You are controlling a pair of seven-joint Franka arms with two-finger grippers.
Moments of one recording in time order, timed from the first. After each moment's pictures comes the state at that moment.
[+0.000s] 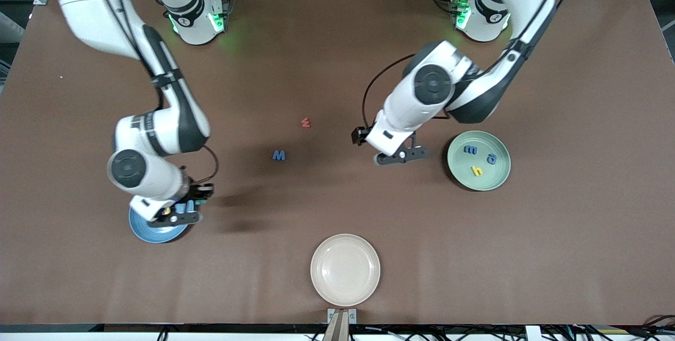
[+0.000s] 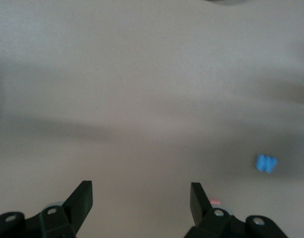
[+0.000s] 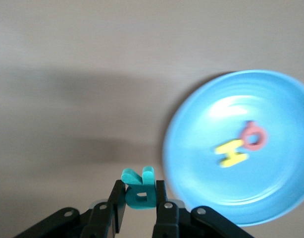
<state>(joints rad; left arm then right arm) -0.23 0.57 -0.53 -1.59 0.17 2.14 -0.99 0.15 0.60 -0.03 -1.61 -0.03 2.14 -0.01</state>
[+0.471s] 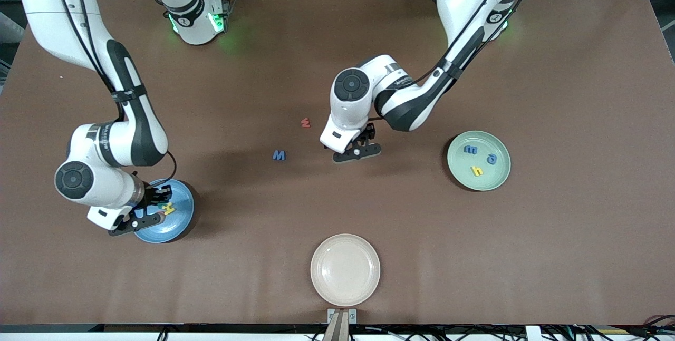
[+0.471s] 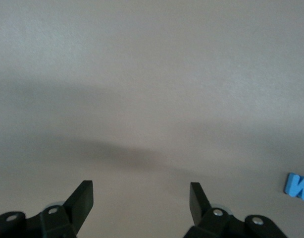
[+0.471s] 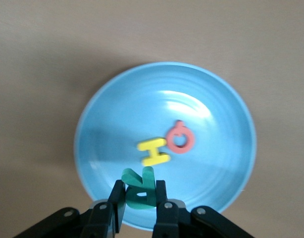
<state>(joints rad) -0.47 0.72 -0.42 -1.49 0.29 2.16 -1.18 0.03 0.63 -0.03 -1.61 -0.08 2.16 -0.28</state>
